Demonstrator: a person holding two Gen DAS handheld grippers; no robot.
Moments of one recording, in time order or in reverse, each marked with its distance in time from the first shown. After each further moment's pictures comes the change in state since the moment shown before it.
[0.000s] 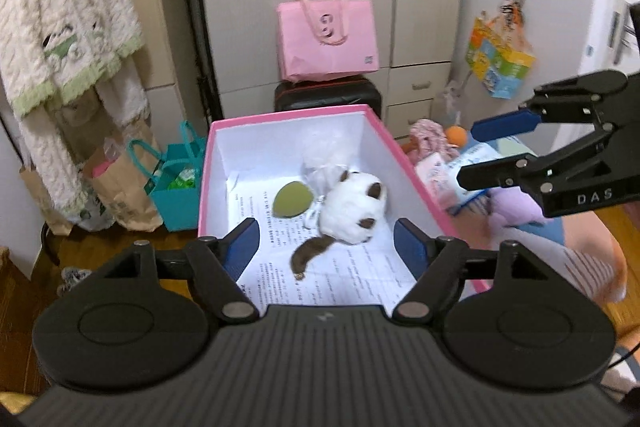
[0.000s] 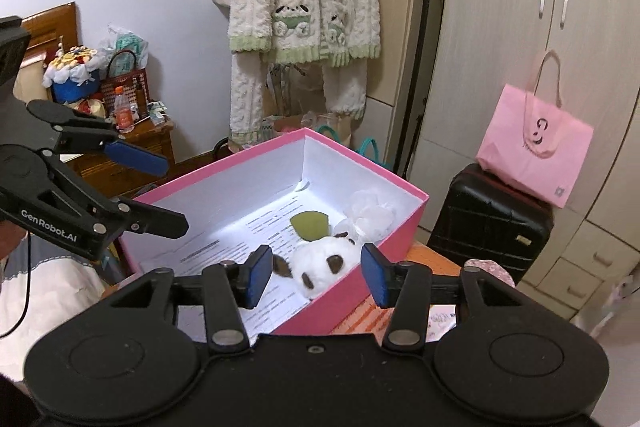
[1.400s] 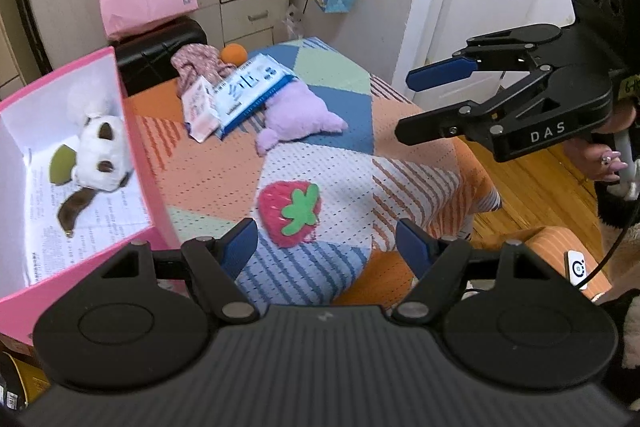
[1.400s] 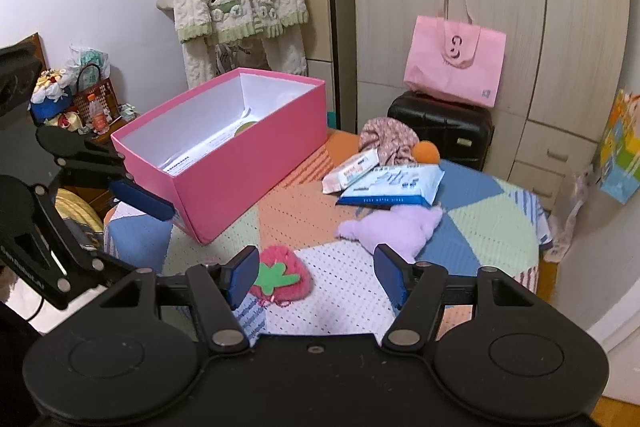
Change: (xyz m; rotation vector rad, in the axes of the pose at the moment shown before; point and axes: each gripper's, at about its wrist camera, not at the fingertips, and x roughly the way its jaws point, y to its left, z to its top) left arm 0.016 -0.169 -0.040 0.188 0.207 -0.362; right arm -0.110 -0.058 -0.143 0.236 0.051 -0.054
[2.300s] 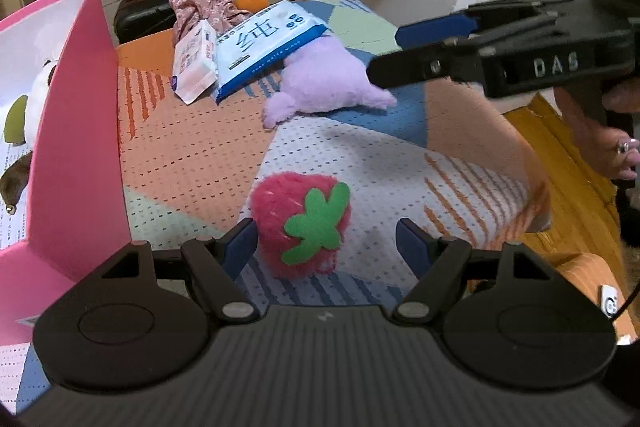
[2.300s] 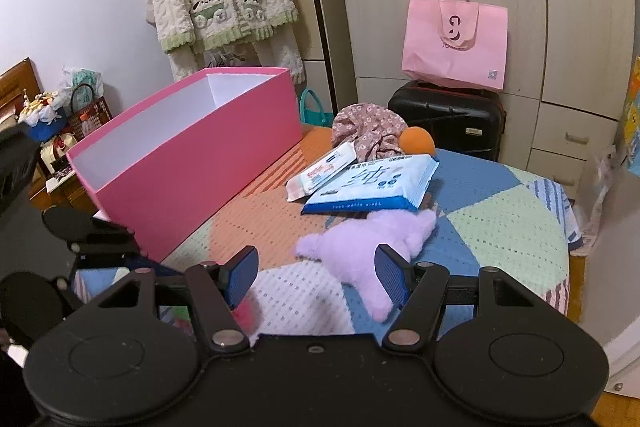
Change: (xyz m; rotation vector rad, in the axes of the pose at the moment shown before) left arm 0.103 0.012 -0.003 -0.117 0.045 0.075; right arm 0.076 -0.063 0.003 0.051 -0.038 0.054
